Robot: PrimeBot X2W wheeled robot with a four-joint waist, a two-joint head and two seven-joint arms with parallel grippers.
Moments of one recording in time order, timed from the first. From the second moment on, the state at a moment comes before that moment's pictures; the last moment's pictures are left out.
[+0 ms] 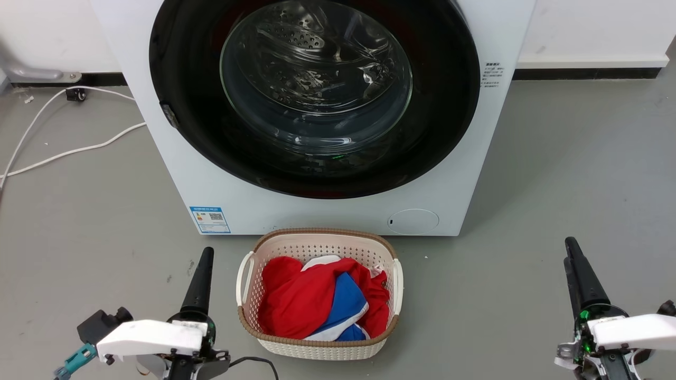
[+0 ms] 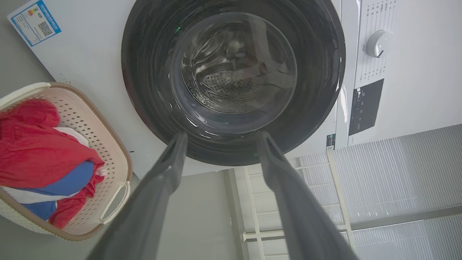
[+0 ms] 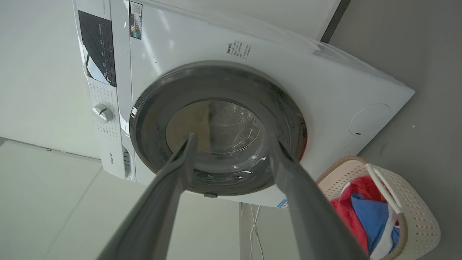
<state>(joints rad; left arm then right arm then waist) -0.07 0.05 0.02 0.21 -1.36 -0.13 0.02 -0.05 -0.08 -0.07 0.19 1.36 0.13 0.02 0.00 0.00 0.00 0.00</state>
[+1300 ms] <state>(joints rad) -0.09 0.13 -0.17 0.14 -0.60 -0.02 -0.12 0.00 -0.08 -0.05 0.06 0.59 0.13 -0.01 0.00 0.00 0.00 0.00</state>
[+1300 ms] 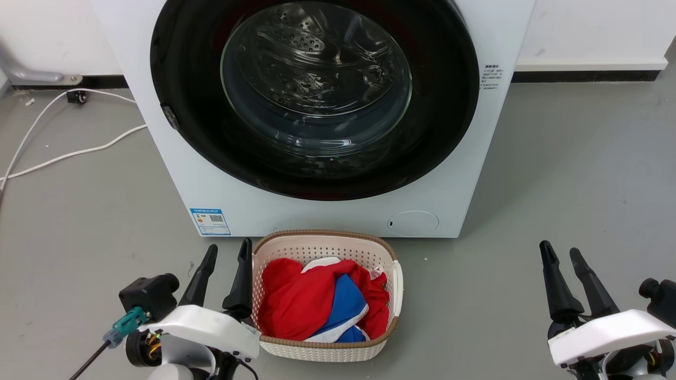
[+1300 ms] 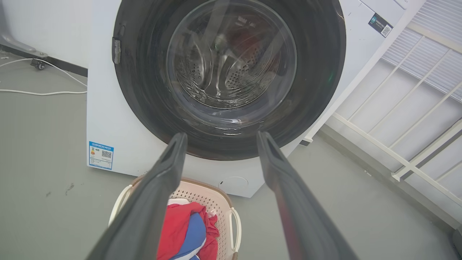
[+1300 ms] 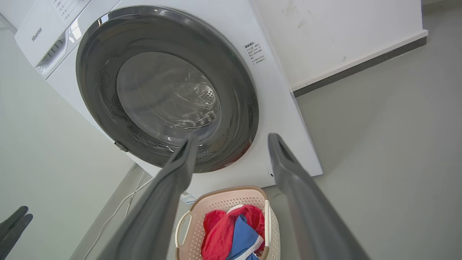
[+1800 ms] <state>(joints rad) -0.09 0.15 -0.22 0.14 -0.45 0.03 -0.15 0.01 -0.08 -0.05 0.03 0.42 0.13 0.00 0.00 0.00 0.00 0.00</state>
